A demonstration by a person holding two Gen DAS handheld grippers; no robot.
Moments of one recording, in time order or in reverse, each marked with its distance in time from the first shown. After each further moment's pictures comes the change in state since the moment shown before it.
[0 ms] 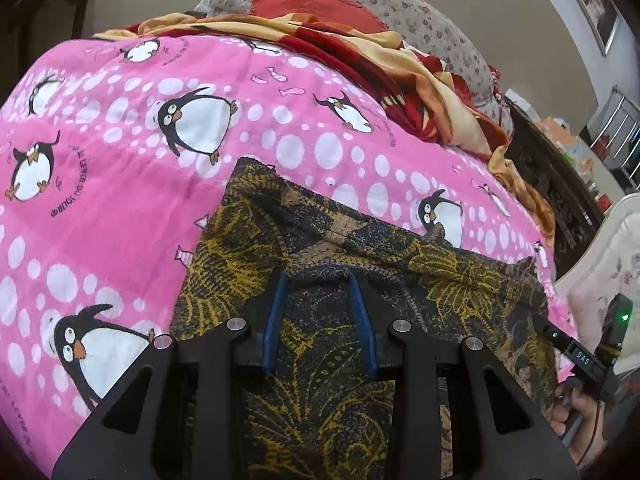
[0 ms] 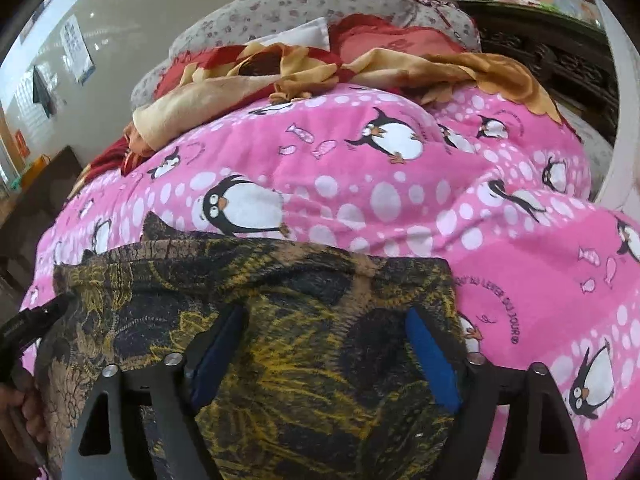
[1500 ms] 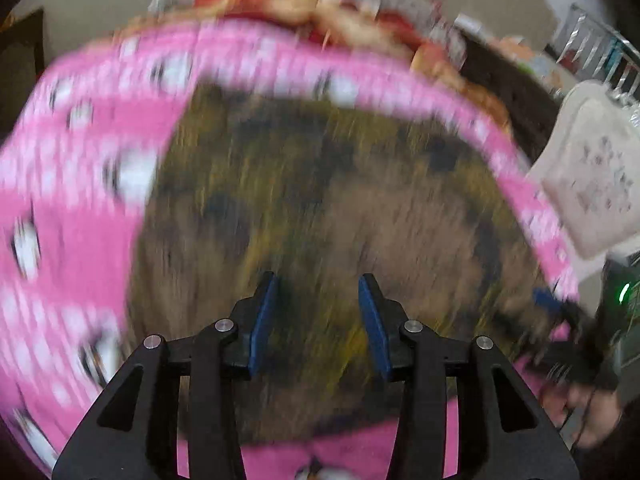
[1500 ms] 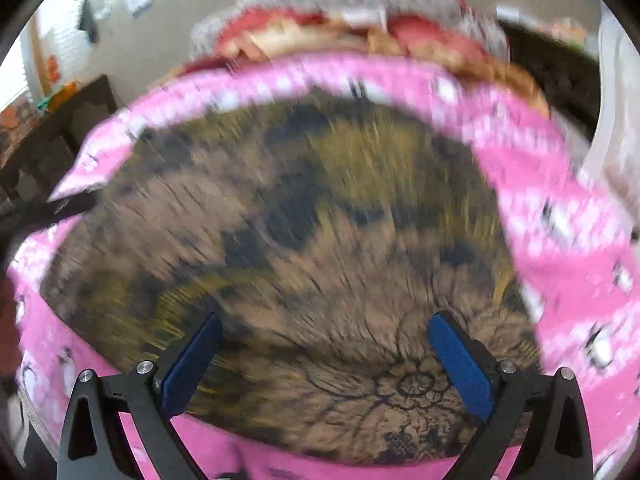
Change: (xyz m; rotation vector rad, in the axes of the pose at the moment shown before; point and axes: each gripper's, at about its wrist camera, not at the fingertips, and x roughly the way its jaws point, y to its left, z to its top) left arm -0.090 -0.033 -0.107 0.217 0.185 0.019; right arm -0.088 0.080 -0.138 -0.195 0.129 -0.069
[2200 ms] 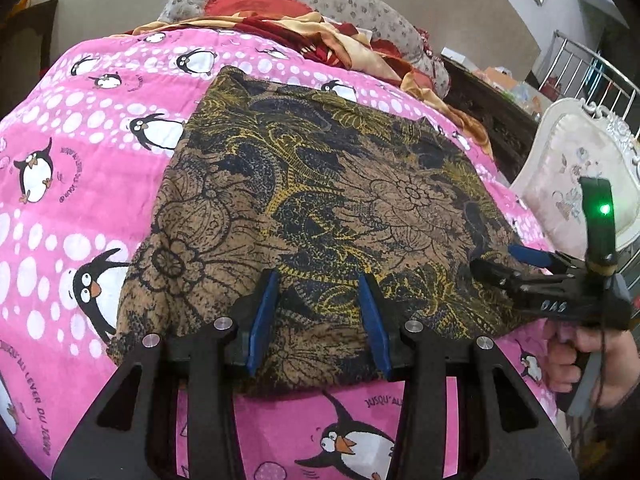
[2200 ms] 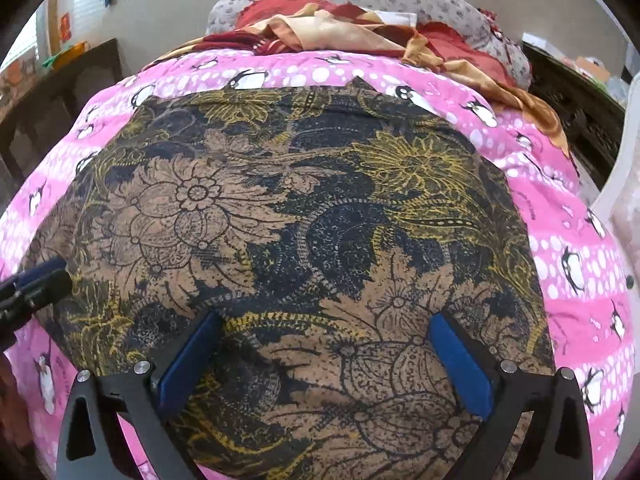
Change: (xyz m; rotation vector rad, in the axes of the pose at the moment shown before) left arm -0.020 0.022 -0.045 -0.022 -0.177 -0.103; right arm 0.008 0.047 0.029 -0.115 0.009 -0.073
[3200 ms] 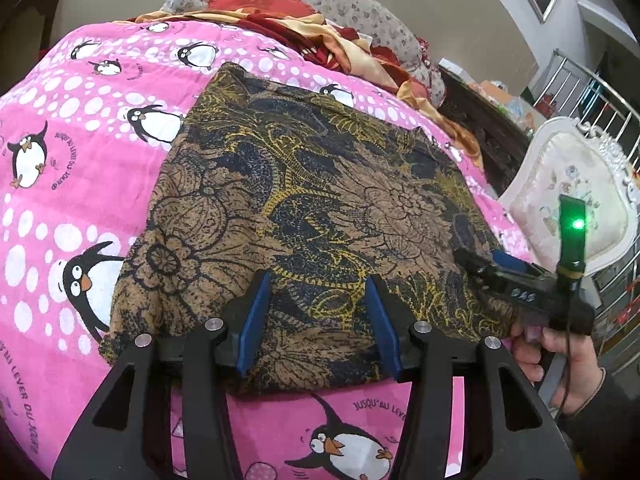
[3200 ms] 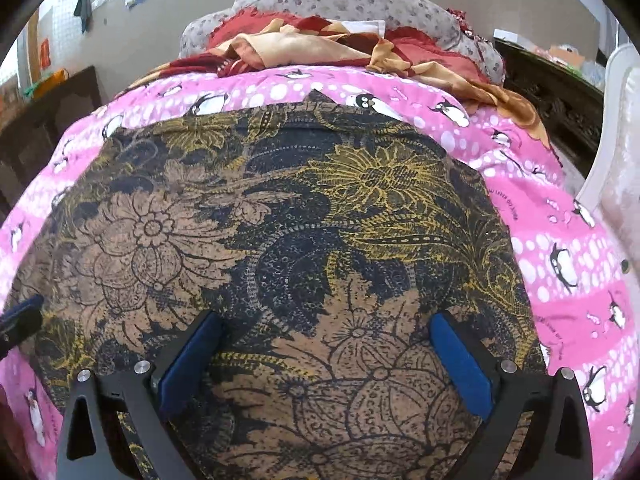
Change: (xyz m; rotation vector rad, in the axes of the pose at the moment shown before) left arm -0.002 0.002 0.002 -0.042 0.007 -0.037; right arm 0.014 -0.020 0.012 0.077 -0.098 0.003
